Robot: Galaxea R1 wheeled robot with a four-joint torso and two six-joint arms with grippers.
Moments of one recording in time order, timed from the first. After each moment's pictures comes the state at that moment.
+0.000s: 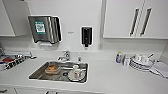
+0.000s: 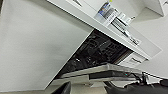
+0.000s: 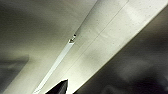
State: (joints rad) left arm 1.38 1.89 -1.06 0.21 -0.51 0.06; right arm -1.31 2.23 -1.66 0.87 0.12 0.03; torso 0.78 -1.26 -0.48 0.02
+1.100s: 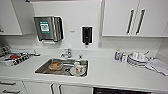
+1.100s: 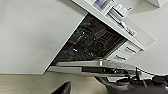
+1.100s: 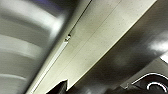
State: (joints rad) left arm 1.37 1.93 -1.09 0.21 -0.47 0.06; right arm -1.32 2.37 -1.80 0.84 0.20 0.02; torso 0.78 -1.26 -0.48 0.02
